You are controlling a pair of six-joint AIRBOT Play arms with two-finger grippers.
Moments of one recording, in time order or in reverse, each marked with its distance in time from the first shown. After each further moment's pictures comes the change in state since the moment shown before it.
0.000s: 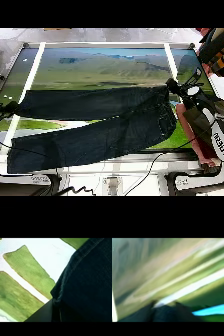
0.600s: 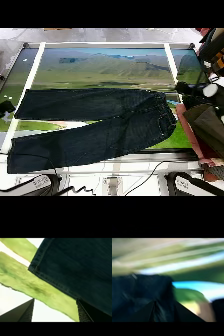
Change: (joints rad) left arm 0.009 0.296 -0.006 -0.004 -0.347 0.185; right arm -0.058 0.319 -0.037 -0.411 0.444 -0.006
